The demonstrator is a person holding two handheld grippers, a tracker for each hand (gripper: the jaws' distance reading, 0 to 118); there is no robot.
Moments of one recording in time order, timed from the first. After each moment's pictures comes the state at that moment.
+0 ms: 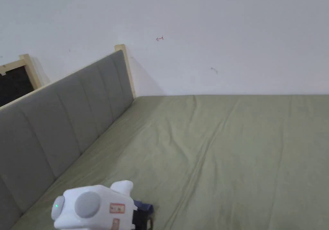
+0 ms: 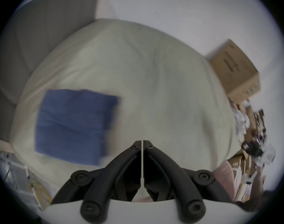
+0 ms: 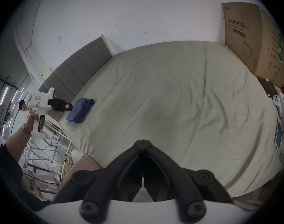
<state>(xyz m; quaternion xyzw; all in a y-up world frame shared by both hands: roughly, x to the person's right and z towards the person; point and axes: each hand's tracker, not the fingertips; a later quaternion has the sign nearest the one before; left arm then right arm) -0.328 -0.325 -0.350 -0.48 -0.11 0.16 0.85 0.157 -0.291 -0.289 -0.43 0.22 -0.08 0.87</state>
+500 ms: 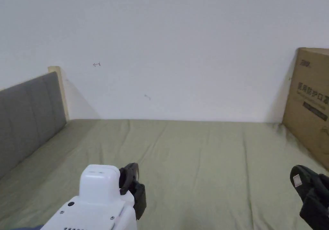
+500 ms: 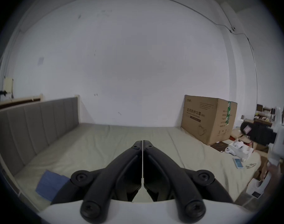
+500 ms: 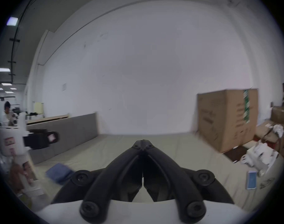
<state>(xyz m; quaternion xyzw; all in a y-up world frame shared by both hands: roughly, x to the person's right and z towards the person) -0.141 -0.212 -0.253 -0.03 -0.05 0.03 1.00 0.199 -0.211 -0.231 0.03 0.06 -0.04 1.00</state>
